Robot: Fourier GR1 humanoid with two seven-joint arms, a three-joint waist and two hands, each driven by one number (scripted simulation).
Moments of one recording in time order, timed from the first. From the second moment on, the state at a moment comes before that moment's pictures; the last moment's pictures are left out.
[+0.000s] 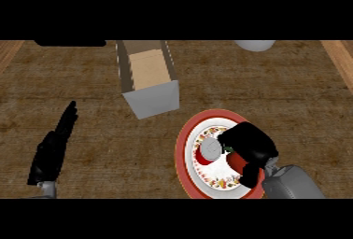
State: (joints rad) left arm 0.03 0.21 0.00 -1.59 -0.17 0.08 0.11; right arm -0.23 -0.26 0.40 -1.50 1.07 0.42 -0.04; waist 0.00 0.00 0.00
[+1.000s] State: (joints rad) left arm 0.02 0.21 0.02 -1.59 -0.18 0.07 0.12; right arm -0.26 -0.01 0.39 -1.75 1.31 0.26 0.96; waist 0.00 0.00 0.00
